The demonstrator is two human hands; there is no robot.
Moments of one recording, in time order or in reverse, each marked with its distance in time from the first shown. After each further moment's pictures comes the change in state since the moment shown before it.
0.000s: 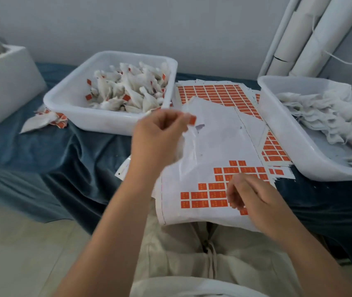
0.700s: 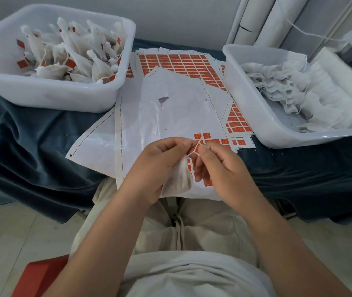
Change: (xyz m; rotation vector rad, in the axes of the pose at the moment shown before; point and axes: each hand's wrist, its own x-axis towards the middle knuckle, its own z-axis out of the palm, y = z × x) left_hand -0.052 -0.063 0.054 -0.342 -0.509 -0.365; right_hand -0.001 -0.003 0.003 0.052 0.102 0.000
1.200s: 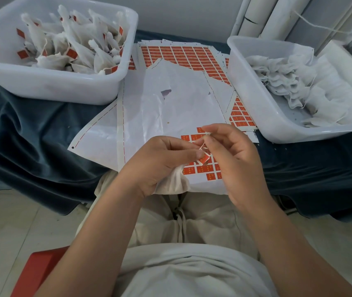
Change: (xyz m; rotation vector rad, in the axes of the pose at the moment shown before) left_hand -0.003 0.007 -0.010 -0.010 -0.153 -0.125; right_hand -0.002 -0.008 0.003 0.315 0.210 -0.057
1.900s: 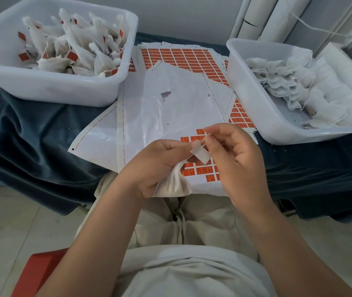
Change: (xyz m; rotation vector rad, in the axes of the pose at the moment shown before) left_hand -0.003 0.004 0.004 -0.060 -0.016 -0.086; right_hand -0.002 -0.002 -0.001 -0.163 0.054 -0.135
